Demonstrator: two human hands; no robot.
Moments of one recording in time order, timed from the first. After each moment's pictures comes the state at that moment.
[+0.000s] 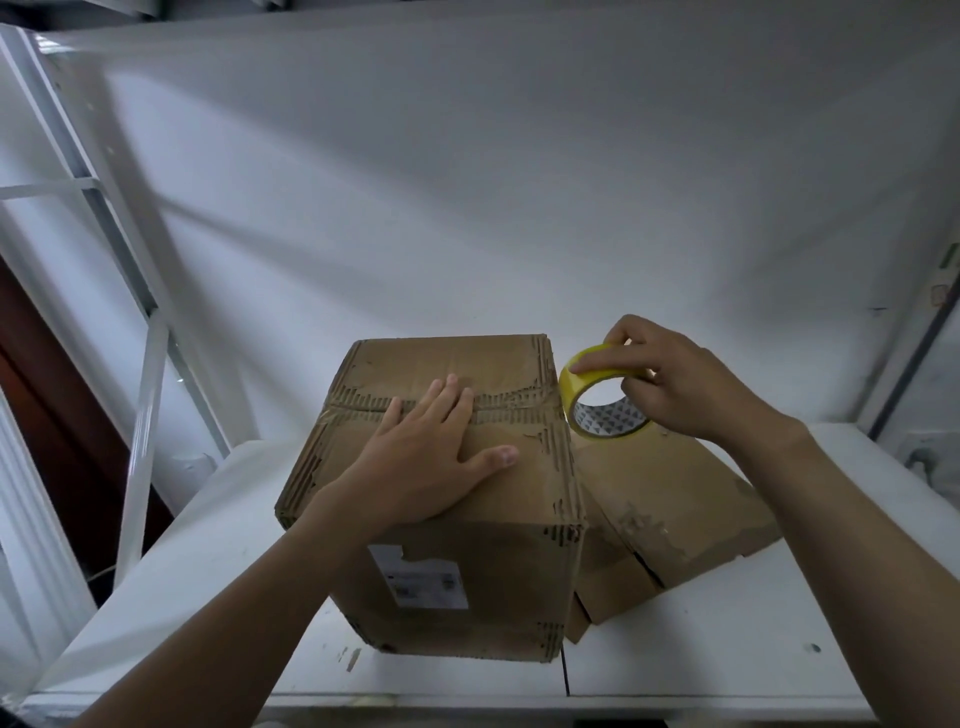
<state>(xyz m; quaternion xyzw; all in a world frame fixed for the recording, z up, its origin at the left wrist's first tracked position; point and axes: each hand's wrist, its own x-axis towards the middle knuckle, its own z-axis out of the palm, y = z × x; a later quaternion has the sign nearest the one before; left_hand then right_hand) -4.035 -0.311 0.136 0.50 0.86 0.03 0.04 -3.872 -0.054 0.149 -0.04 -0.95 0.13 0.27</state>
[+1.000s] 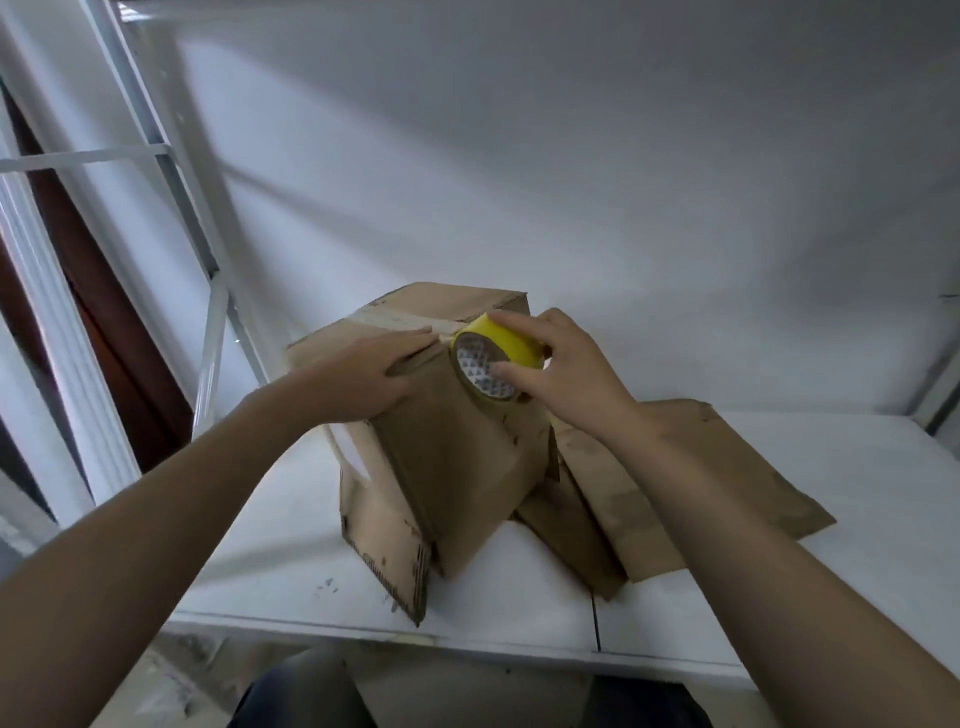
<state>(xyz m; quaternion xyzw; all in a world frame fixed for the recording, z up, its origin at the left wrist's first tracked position) -4.114 -0.385 0.170 0.51 0.85 0.12 0.00 -3.964 -0.180 0.132 -0.06 -0.88 0.37 0.30</state>
